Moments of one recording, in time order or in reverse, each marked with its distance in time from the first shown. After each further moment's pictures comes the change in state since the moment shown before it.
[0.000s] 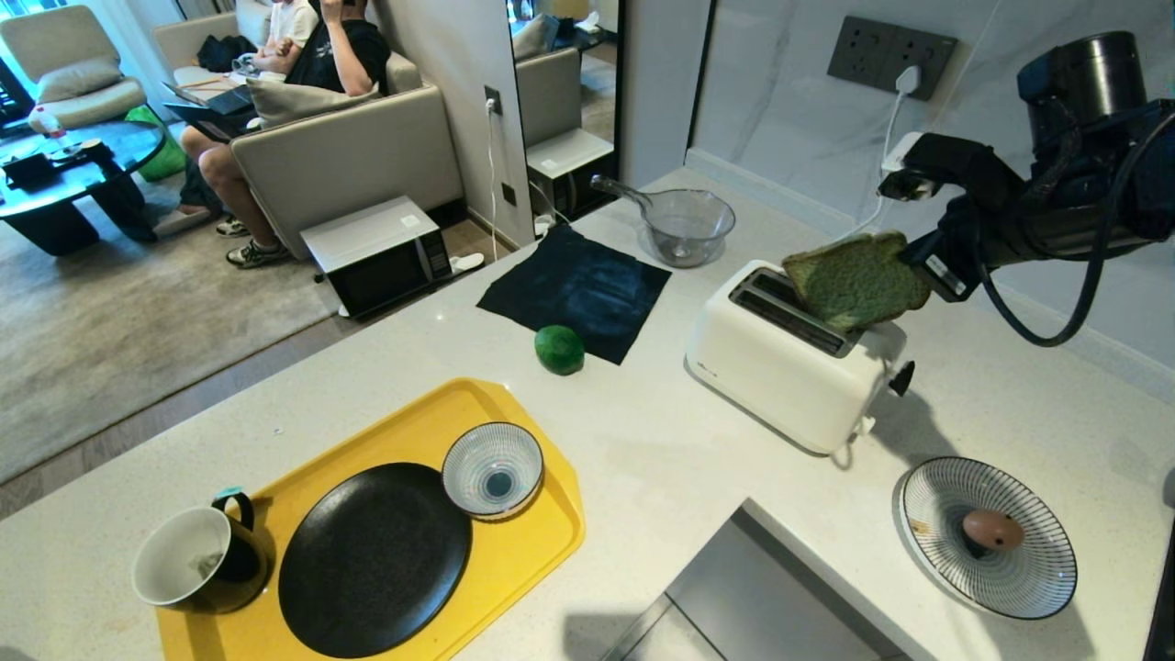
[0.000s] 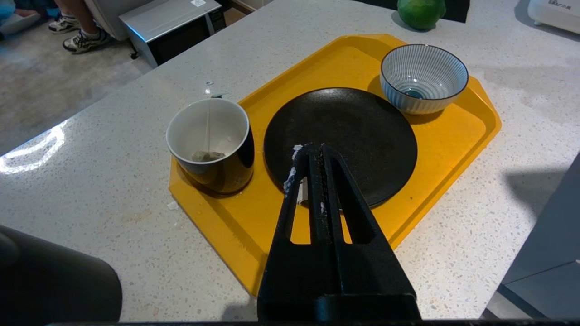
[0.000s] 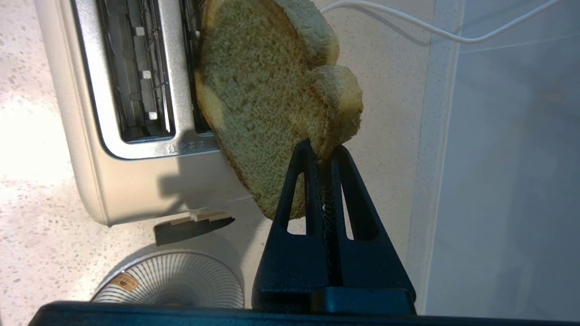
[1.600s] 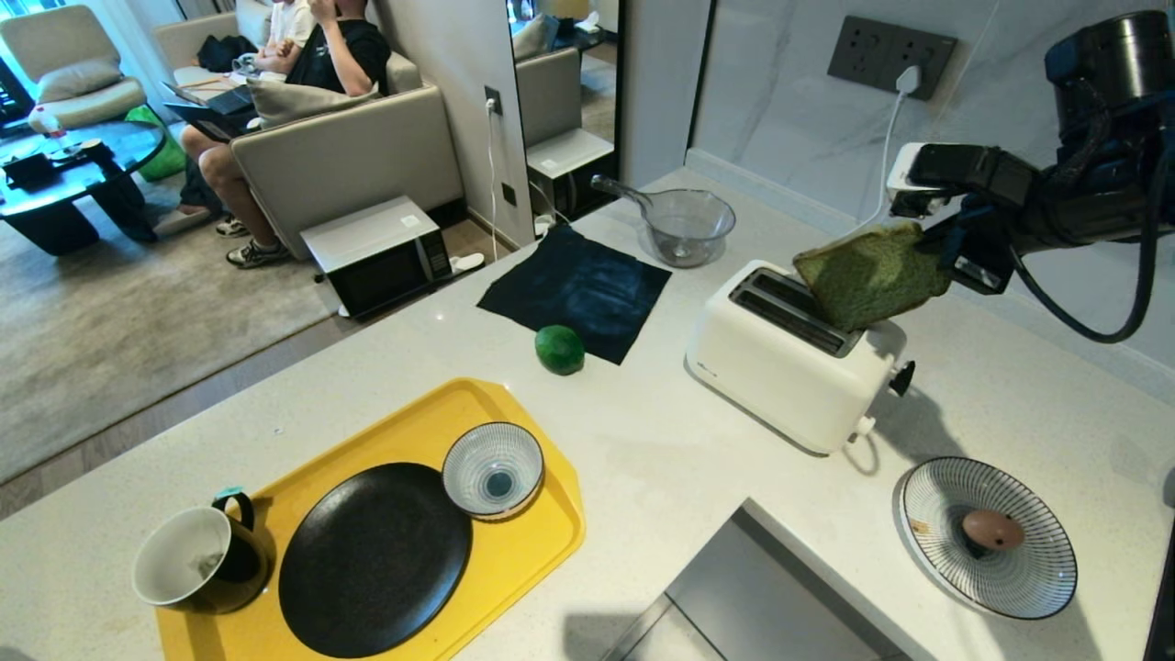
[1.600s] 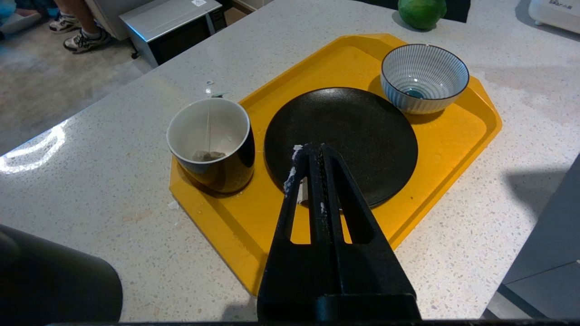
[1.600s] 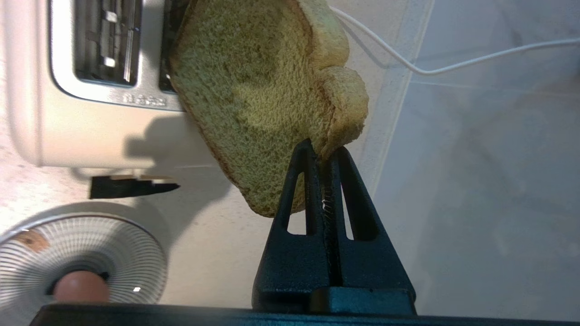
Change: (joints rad) left arm 0.000 0.000 0.000 0.000 0.001 0.000; right arm -0.024 -0.019 -0.029 0.026 0.002 -0.301
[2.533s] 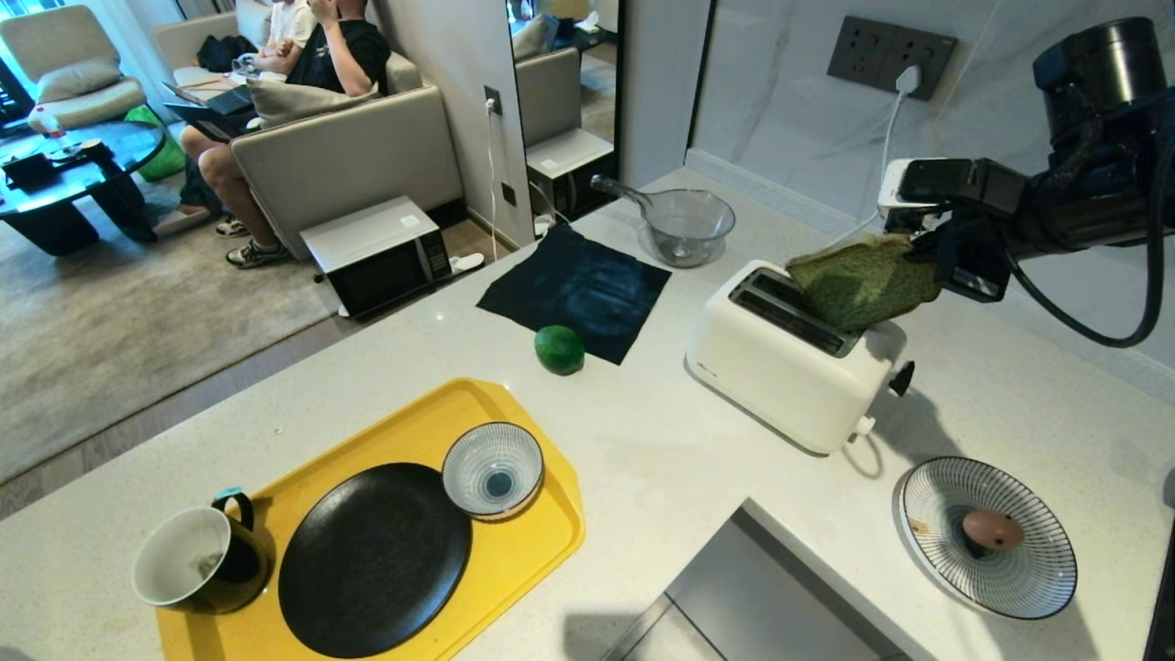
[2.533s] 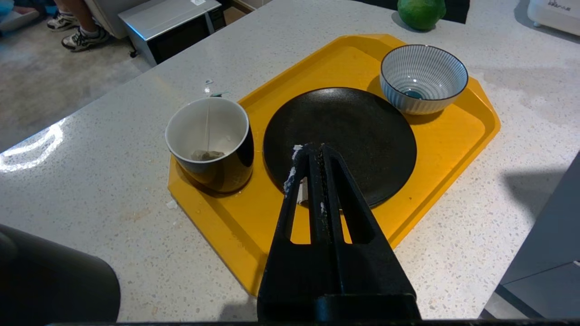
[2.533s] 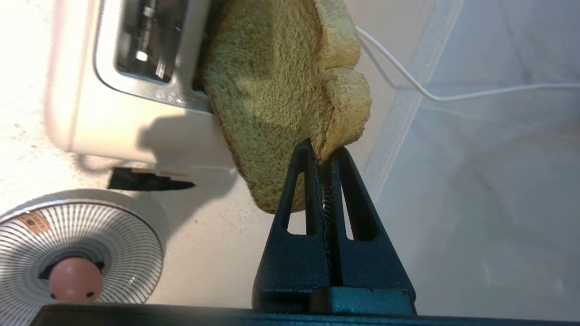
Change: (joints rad) left arm 0.000 0.000 0.000 0.000 -0.001 -0.004; right arm 0.017 0.004 -0.008 0.051 0.039 -0.069
